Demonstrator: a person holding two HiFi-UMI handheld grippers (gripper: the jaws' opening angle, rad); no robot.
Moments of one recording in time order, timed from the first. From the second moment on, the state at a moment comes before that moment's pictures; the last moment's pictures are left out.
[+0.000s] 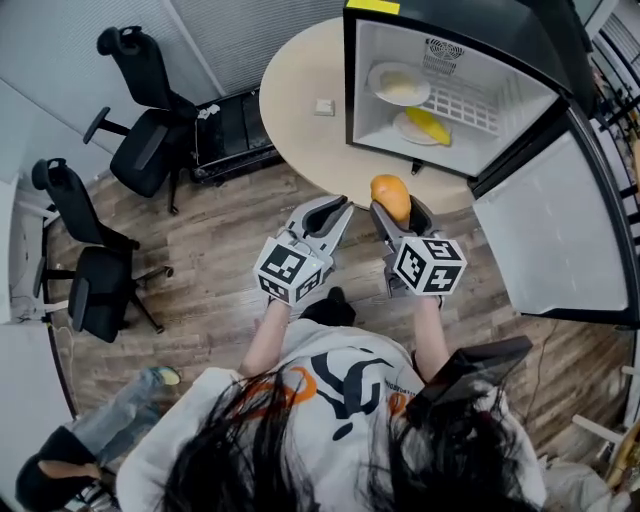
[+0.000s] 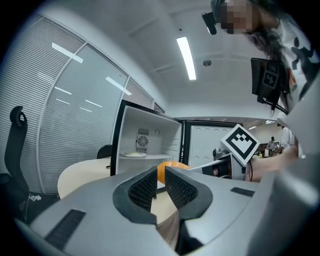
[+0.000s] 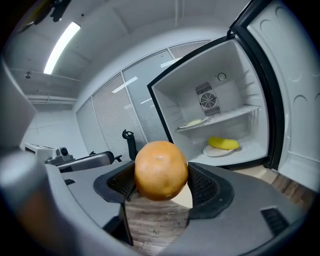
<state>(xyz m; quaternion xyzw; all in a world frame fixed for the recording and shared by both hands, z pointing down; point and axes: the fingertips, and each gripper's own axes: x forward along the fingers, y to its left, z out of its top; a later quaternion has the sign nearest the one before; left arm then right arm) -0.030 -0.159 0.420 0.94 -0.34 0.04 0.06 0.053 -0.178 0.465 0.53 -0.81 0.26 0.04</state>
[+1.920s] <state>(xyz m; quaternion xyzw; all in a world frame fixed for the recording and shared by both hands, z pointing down) -0.018 -0.289 0.466 0.95 -0.31 0.06 0.09 0.079 -0.352 0.562 0.57 -0.77 0.24 0.15</state>
